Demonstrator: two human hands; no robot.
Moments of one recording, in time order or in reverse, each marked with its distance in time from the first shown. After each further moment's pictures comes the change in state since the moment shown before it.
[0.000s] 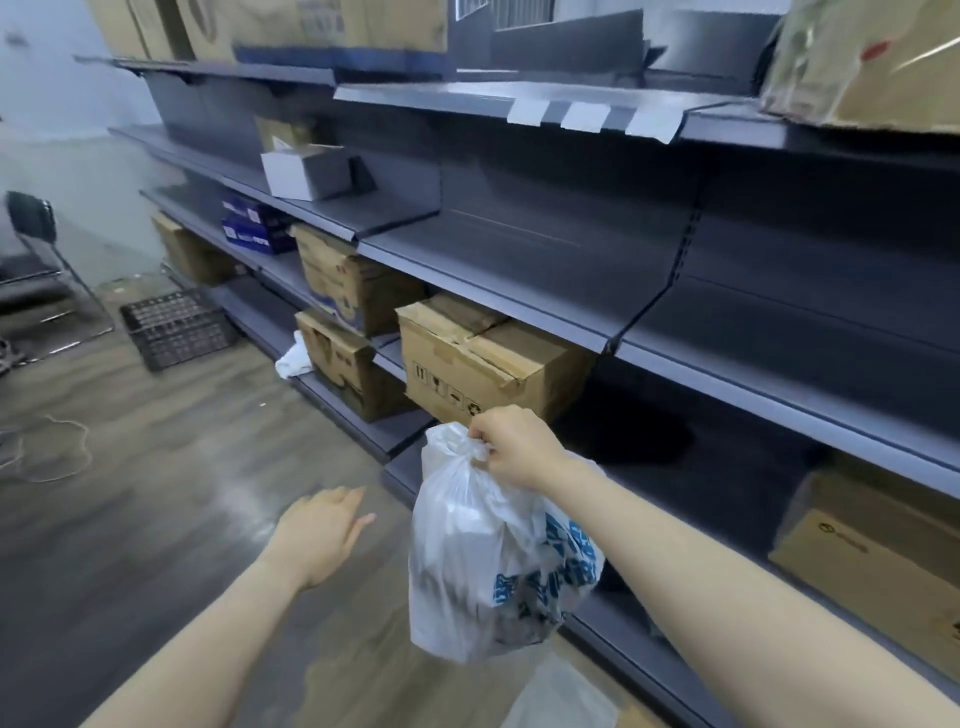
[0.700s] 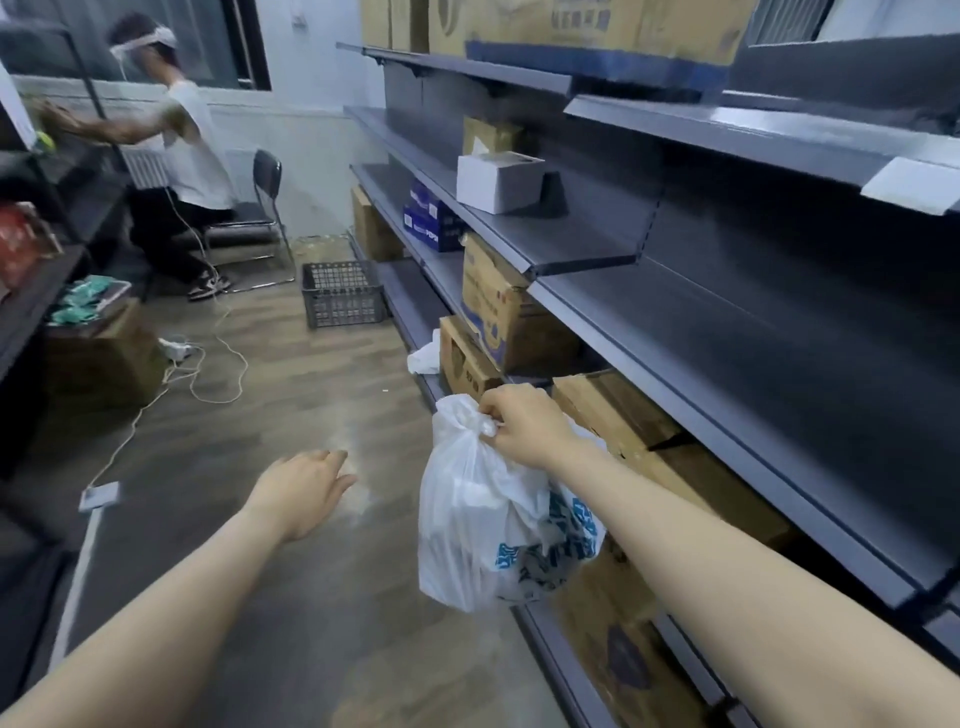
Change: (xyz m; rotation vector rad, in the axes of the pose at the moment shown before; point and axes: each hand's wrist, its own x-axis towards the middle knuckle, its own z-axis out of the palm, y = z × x) left_hand 0.136 -0.204 -0.009 -0.018 -0.013 -0.464; right_hand 0.313 -0.057 0.030 0.049 -0.039 -0.364
